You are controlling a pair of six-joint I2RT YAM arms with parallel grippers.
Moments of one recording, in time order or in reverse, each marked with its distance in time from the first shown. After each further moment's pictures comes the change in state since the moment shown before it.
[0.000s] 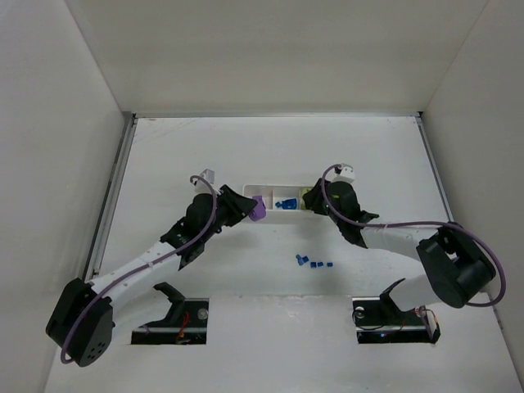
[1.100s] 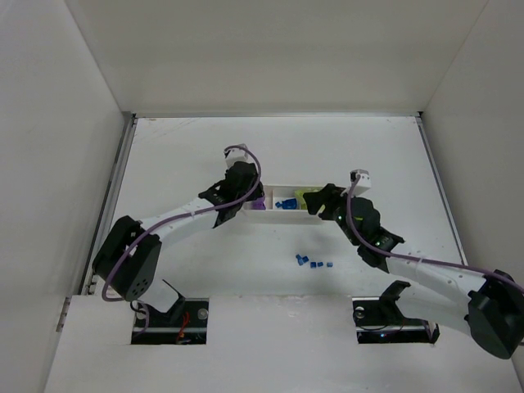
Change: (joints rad) left arm -0.038 0.489 0.413 -0.167 -0.253 0.364; right arm 0.111 -0.402 -0.119 -0.019 0.076 -0.023
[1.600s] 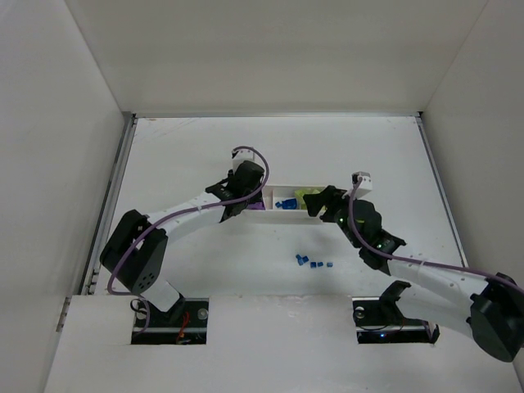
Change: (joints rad) left arm -0.028 0.074 0.101 -0.199 -0.079 0.103; right arm 0.007 -0.018 -0.025 -0.001 0.002 0.010
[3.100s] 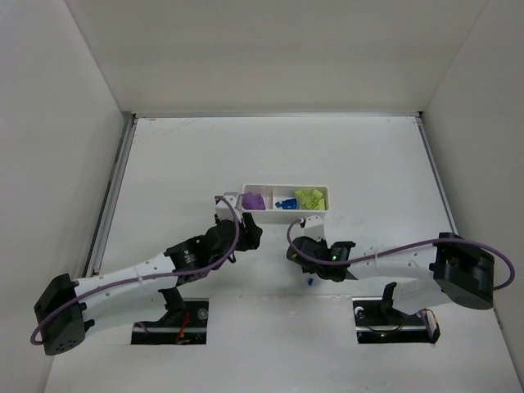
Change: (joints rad) left arm -0.330 -0.649 -0.483 0.064 -0.072 -0.146; right arm 0.478 0.358 0.197 -0.780 0.241 0.159
